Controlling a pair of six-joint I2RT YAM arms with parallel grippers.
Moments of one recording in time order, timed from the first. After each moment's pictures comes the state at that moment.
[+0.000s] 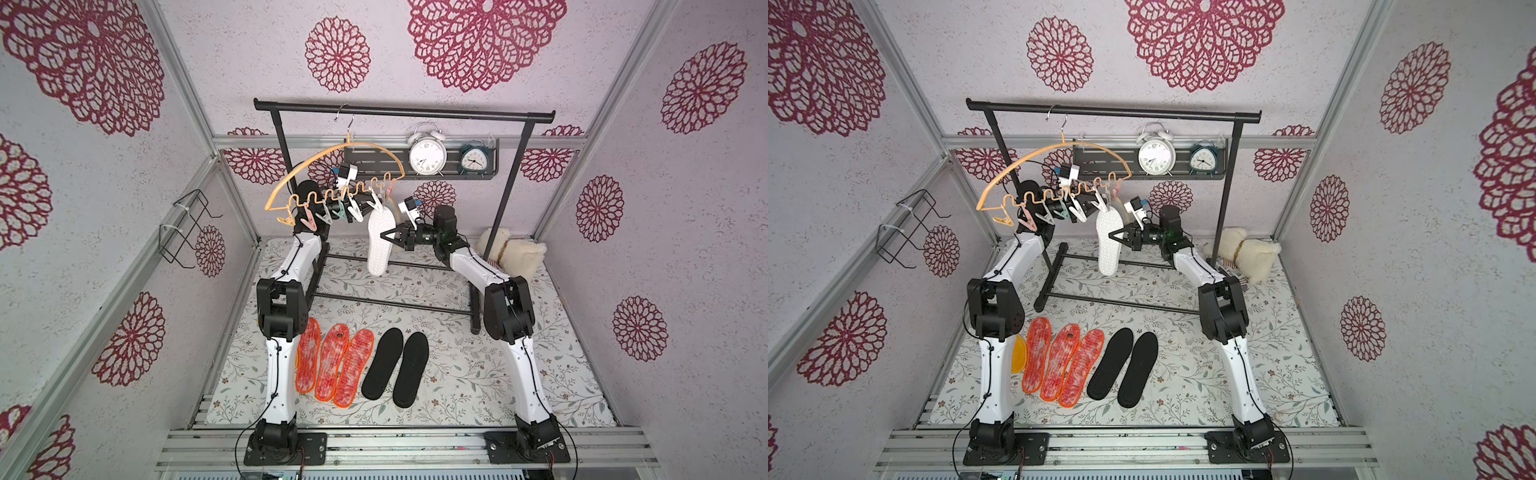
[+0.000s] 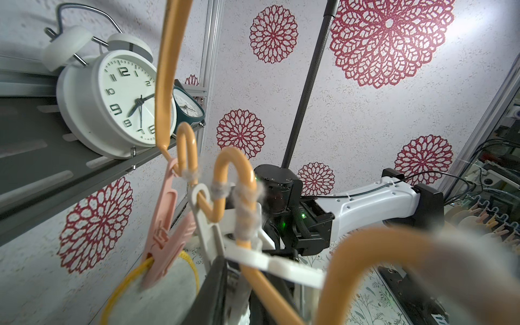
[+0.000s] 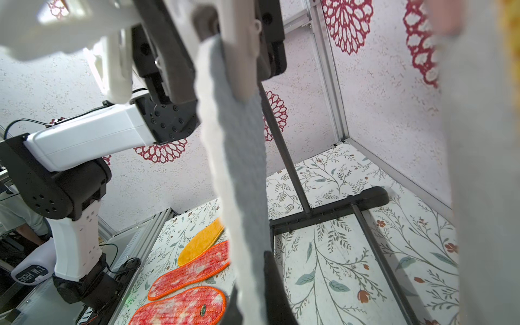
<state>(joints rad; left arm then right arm) -0.13 2.40 2.26 0.52 1.27 -0.54 0.40 2.41 2.11 0.30 -1.15 0.39</state>
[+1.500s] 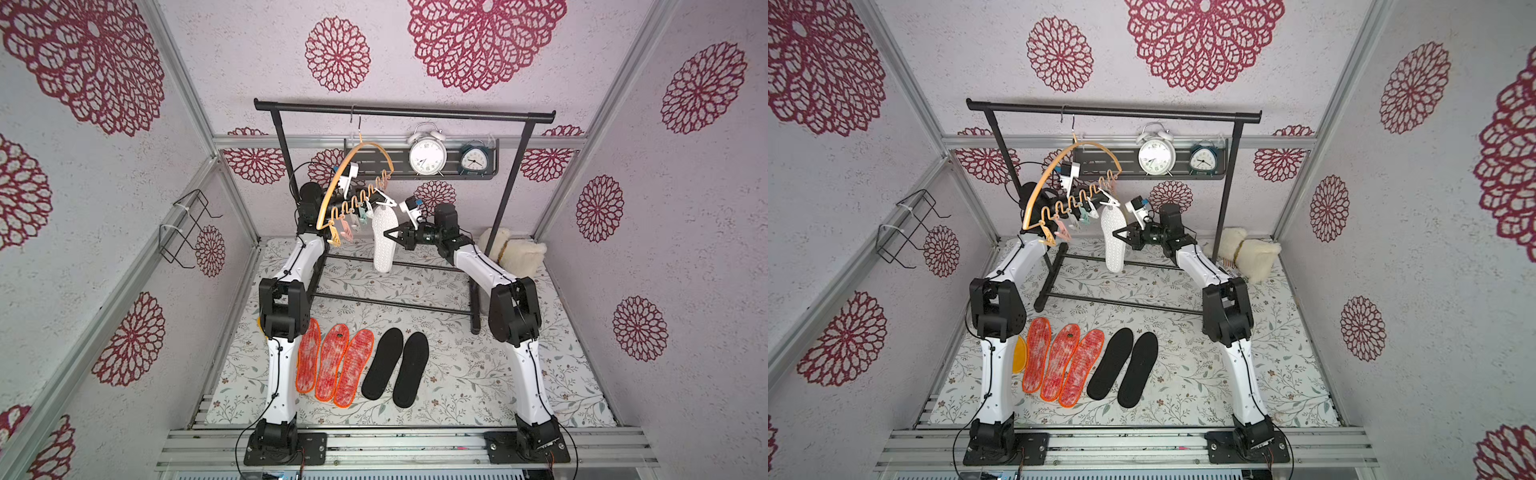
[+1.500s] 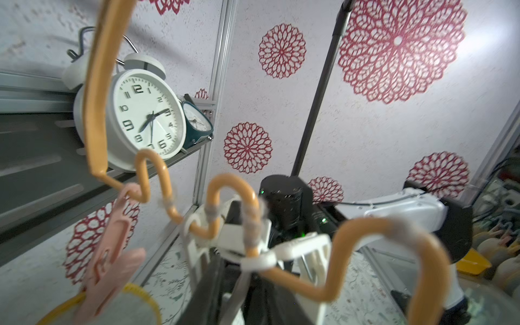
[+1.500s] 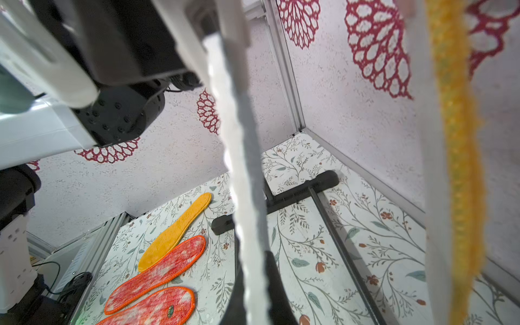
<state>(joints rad) -0.15 2.40 2.25 0.62 1.19 -0.63 0.41 2.34 2.08 0.04 -0.96 0.18</state>
